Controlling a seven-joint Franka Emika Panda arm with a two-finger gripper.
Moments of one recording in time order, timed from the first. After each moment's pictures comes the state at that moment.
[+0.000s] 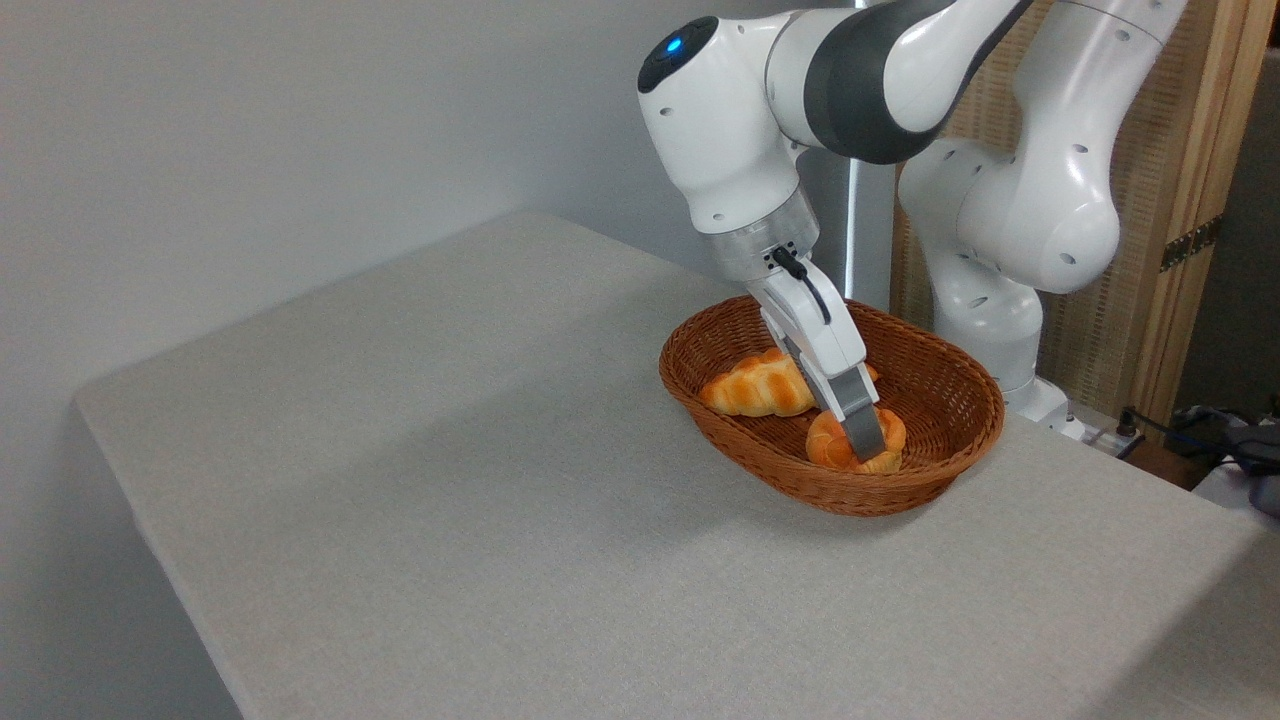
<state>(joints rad) -0.27 -0.58 0.22 -2.59 0.30 1.73 1.02</state>
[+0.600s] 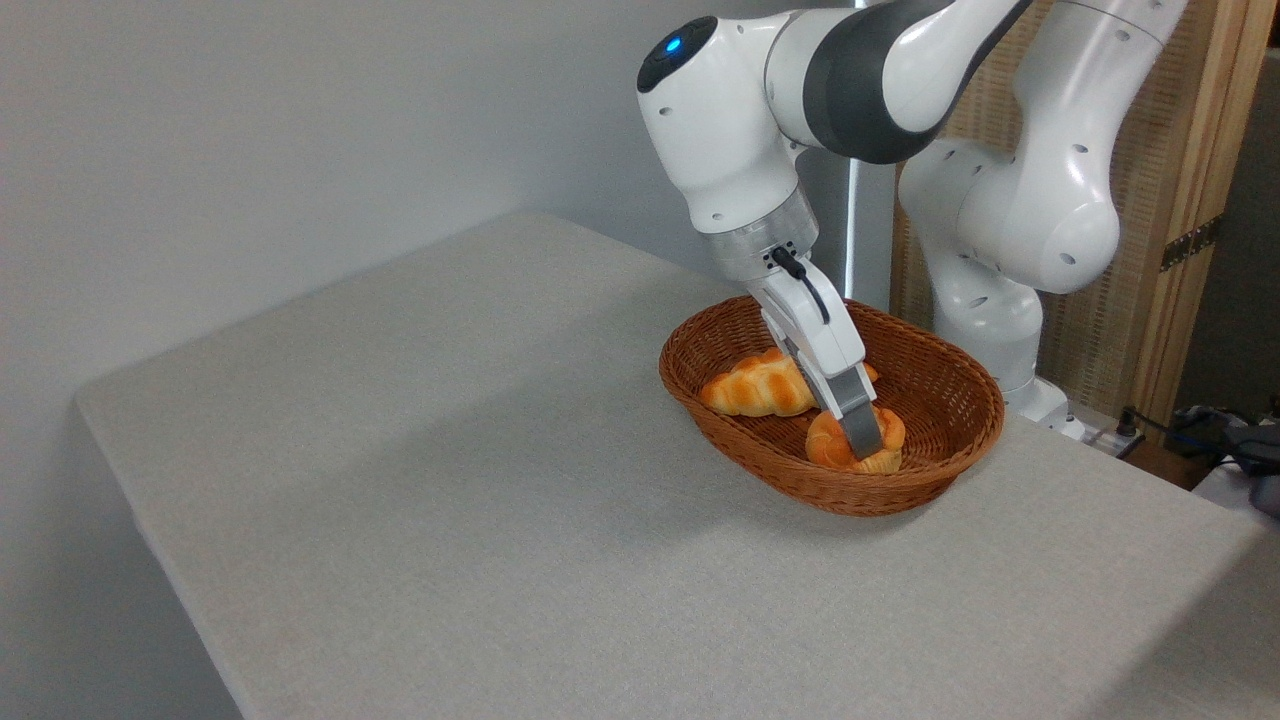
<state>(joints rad) -0.27 -0.58 0.22 -2.59 0.30 1.73 1.02</state>
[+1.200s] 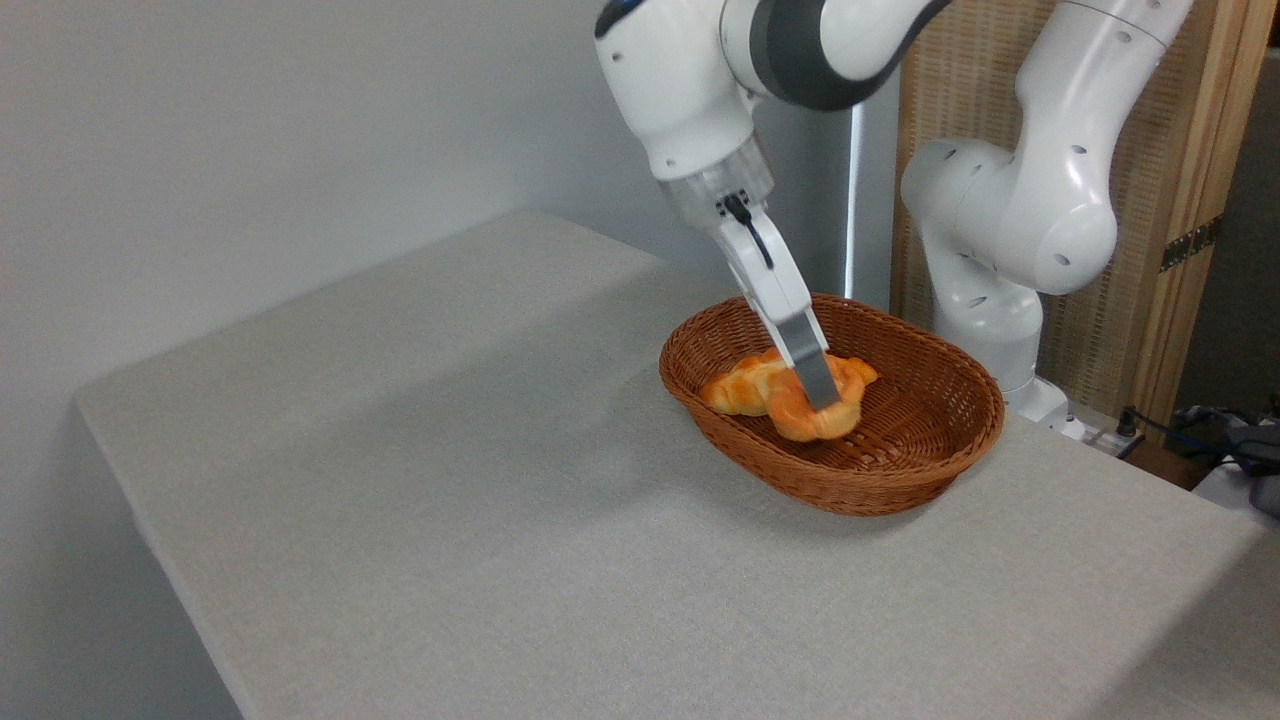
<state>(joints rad) -0.31 -0.58 0.13 -2.50 0.21 1.63 1.02</state>
